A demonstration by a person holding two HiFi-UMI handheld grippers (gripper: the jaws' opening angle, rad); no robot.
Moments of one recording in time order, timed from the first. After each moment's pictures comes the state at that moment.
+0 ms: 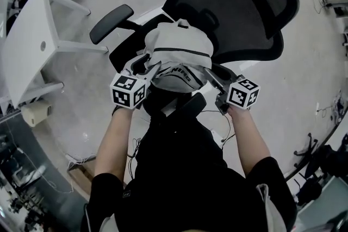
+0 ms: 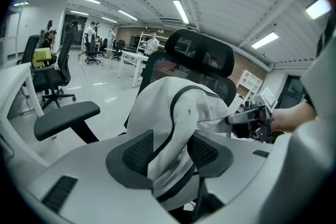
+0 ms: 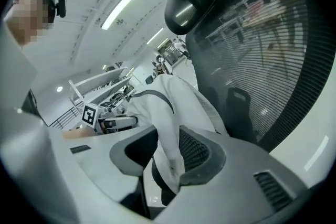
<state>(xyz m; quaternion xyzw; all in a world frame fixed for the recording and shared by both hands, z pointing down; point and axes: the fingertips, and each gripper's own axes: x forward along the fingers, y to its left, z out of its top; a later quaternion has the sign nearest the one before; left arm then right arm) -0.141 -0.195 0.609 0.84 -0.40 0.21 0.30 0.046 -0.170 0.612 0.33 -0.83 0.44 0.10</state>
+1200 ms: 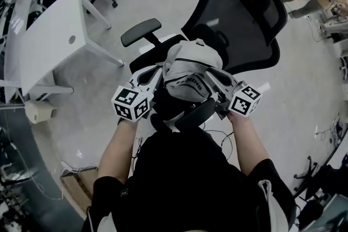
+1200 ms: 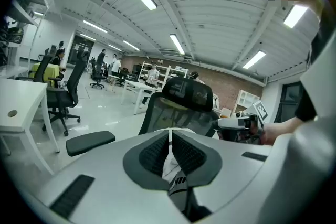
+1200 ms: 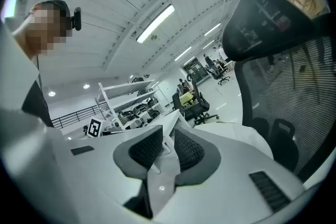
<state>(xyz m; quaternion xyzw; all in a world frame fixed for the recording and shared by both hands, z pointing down) -0.216 -0.117 0.468 0.86 -0.45 0.08 0.22 -0.054 -0.122 0.466 0.26 -0.91 0.33 -0.01</state>
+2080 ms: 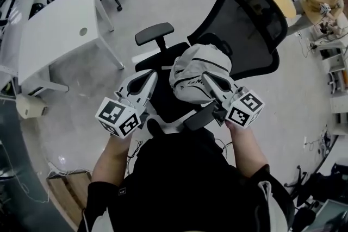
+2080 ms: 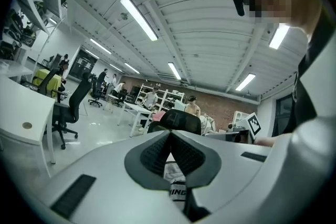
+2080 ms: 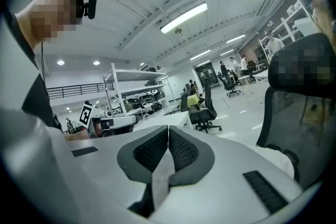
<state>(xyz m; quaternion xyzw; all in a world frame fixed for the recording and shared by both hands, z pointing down) -0.316 -0.030 0.356 0.87 -0.46 -0.04 0.16 -0.169 -0.053 0.374 0.24 -0.95 0.20 0.05</state>
